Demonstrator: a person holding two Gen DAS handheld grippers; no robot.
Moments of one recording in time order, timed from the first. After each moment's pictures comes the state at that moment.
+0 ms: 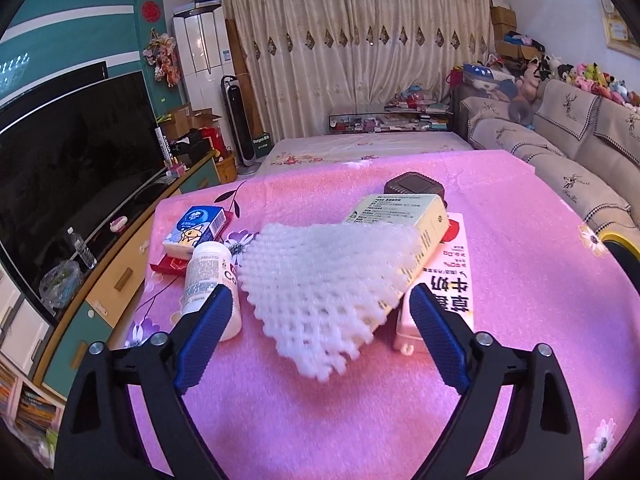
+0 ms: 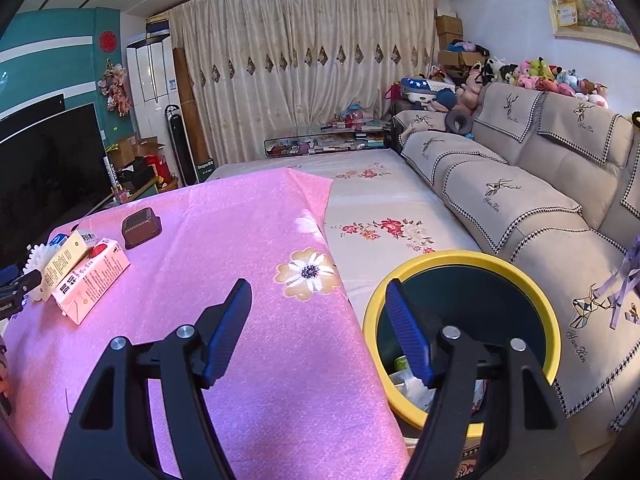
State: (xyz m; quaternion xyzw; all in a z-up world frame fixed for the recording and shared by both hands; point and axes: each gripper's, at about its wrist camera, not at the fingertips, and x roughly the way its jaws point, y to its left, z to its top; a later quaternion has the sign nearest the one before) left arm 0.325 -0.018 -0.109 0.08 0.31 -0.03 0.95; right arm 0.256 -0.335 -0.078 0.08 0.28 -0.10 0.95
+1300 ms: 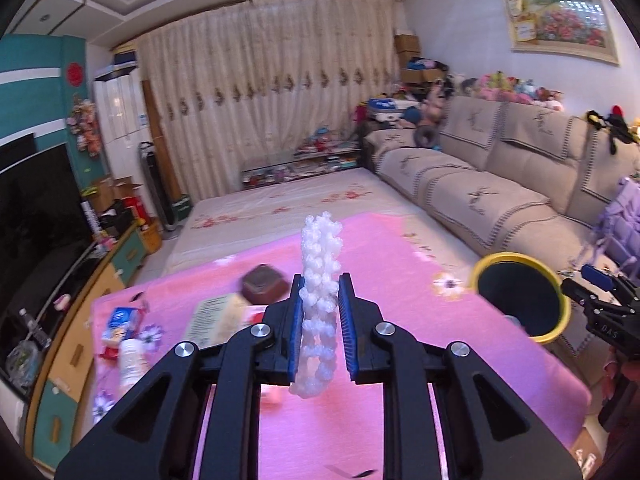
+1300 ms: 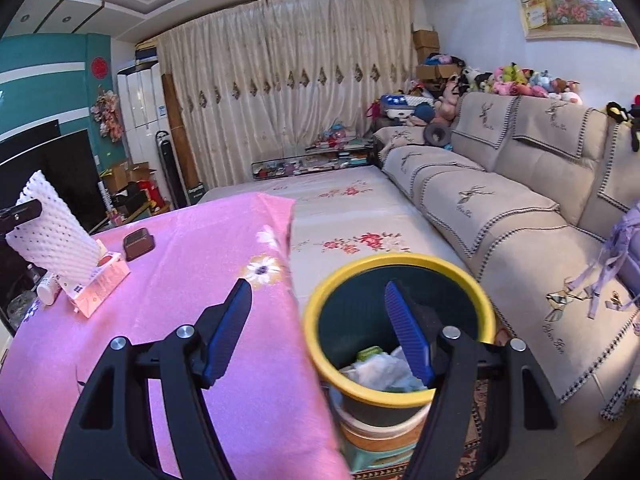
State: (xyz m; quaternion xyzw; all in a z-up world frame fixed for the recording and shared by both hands) left arm 0.241 -0.136 0.005 0.11 0.23 -0.20 0.94; right arm 0.166 -0.376 -0.048 0.09 0.24 -0.13 0.96
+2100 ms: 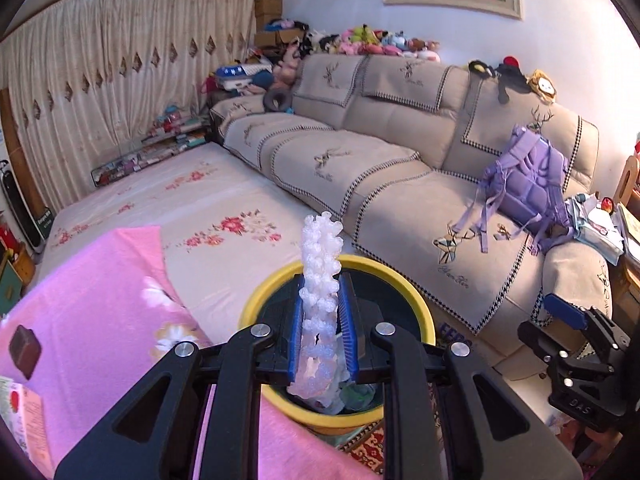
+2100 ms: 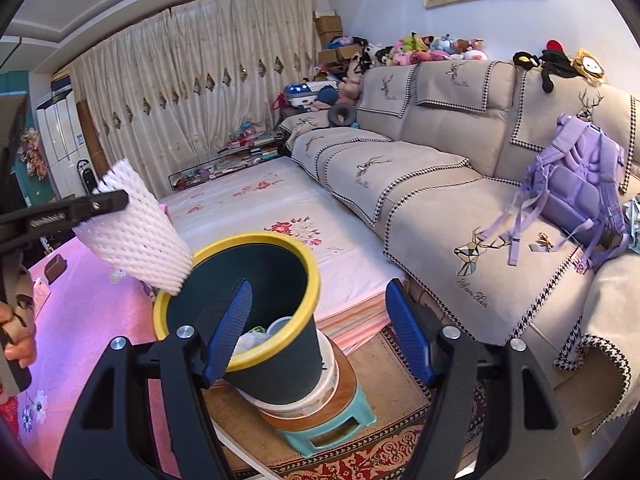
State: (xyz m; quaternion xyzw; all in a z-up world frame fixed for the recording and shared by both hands) left arm 0.249 -0.417 -0.046 0.15 0.30 -0.42 0.84; right arm 0.068 -0.508 -0.073 0.15 0.25 -0.27 0.92
